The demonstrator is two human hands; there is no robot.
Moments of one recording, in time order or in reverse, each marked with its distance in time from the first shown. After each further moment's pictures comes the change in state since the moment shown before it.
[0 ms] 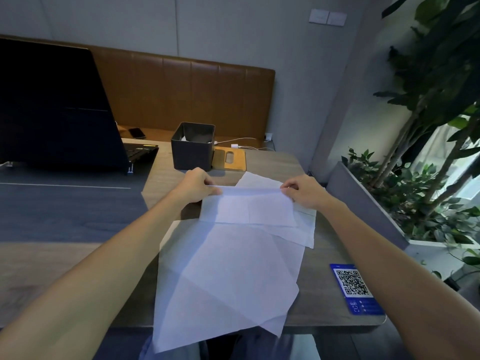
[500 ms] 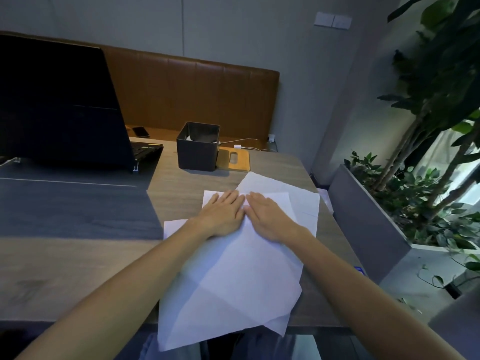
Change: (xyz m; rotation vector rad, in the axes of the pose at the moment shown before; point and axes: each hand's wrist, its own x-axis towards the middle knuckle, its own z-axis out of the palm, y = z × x) left_hand -0.041 0.008 0.058 0.450 -0.228 0.304; right_hand -0.040 -0.074 0.081 -0.172 -0.144 -0.180
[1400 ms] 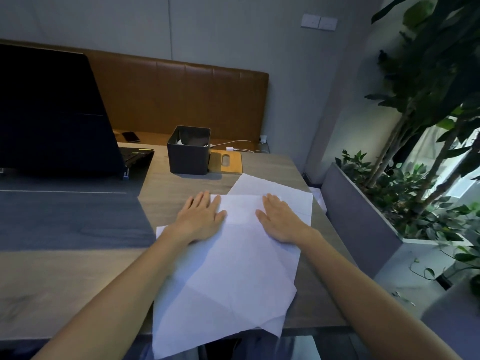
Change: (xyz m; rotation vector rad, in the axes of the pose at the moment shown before) left_hand -0.019 -0.018 -0.010 0.031 -0.039 -0.157; right_hand -0.017 0.031 -0.011 -0.063 -0.058 0.172
